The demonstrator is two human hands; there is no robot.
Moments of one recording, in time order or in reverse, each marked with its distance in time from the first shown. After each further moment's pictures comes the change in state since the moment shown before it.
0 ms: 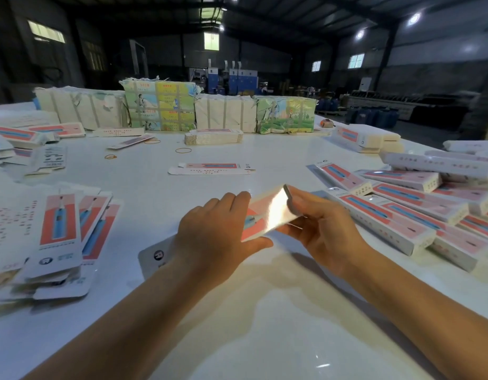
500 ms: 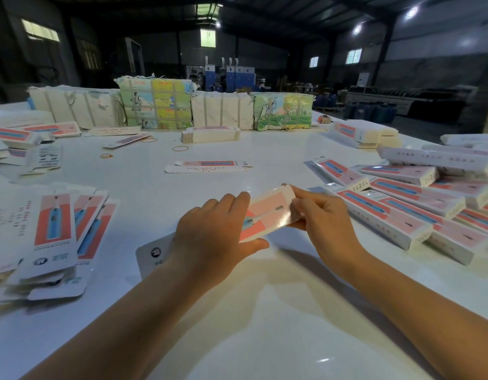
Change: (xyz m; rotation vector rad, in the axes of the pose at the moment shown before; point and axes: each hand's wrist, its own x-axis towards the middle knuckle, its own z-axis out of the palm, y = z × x) left_hand -0.001 0.004 0.000 0.024 -0.032 0.039; right_hand -0.008 0.004 -0.001 -0.483 0.142 -0.254
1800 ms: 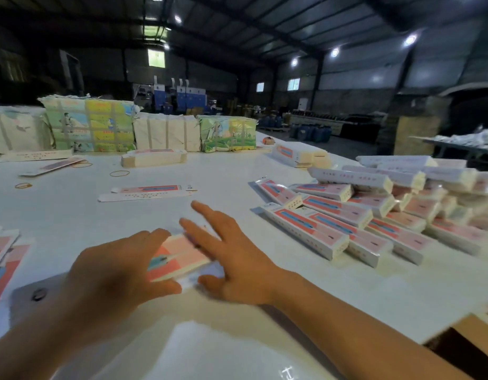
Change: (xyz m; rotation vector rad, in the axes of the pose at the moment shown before) left_hand 0.001 -0.038 0.007 -0.006 -0.335 -0.088; right_hand -0.001 0.005 -0.004 -0.845 -0.482 -0.519
